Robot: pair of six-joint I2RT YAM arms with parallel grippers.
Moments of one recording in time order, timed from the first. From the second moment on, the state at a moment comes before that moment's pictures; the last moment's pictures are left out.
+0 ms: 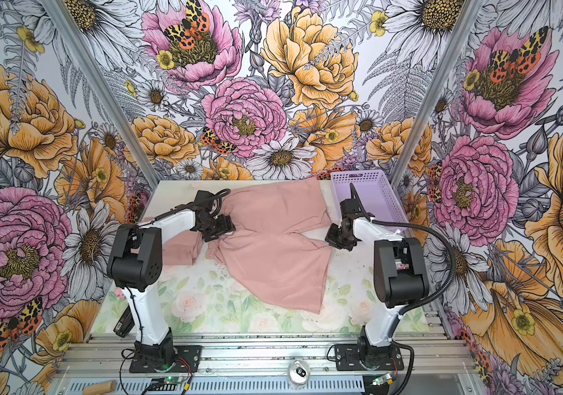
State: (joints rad) left arm -0.18 1.98 1.36 -0.55 0.21 -0.52; right arm 0.06 1.77 1.15 -0.65 -0.26 0.51
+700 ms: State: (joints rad) left arm -0.18 1.94 1.35 -0.58 0.21 -0.52; right arm 0.03 1.95 1.43 -0.70 -0.18 0.43
